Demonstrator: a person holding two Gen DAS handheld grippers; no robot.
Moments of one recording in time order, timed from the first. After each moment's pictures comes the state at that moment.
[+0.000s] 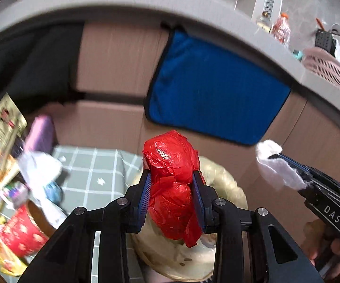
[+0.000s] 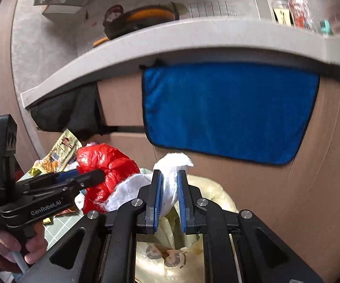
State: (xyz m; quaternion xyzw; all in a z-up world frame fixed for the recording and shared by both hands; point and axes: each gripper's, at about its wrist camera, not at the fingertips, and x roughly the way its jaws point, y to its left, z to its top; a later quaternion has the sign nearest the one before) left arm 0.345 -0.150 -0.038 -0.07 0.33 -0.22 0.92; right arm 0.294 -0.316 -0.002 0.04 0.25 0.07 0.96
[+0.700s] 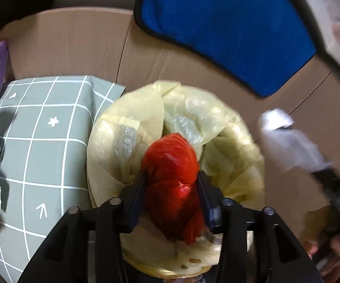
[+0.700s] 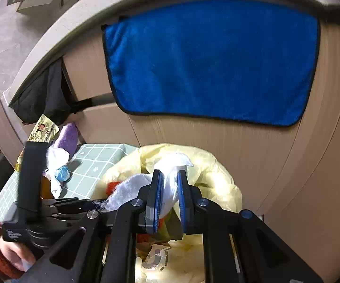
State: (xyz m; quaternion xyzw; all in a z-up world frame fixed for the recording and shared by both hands) left arm 0.392 -0.177 -0.127 -0.10 0.47 -0.26 0.83; right arm 0.333 -0.337 -0.060 0.08 0.33 0.06 0.94
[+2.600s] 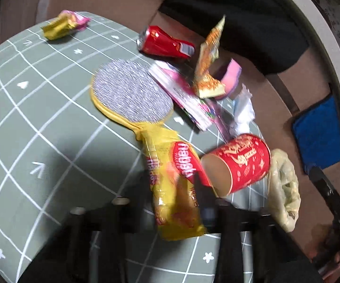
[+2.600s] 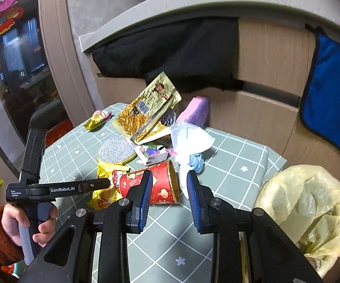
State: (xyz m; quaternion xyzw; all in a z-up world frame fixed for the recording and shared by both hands) left arm 0.305 0.135 -0.145 -0.27 0.45 -0.04 0.85; right arm 0.323 -0.092 -0.042 -0.02 0.34 0.27 0.90
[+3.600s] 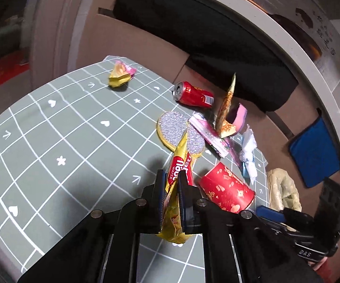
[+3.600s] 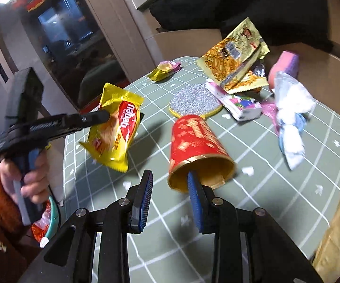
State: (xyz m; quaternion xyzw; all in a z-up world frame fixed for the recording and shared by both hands) left arm 0.226 0.219 -0.083 -0.27 0.37 0.02 0.89; right arm 0.294 -0.029 -0.084 -0.03 0.43 0.42 0.80
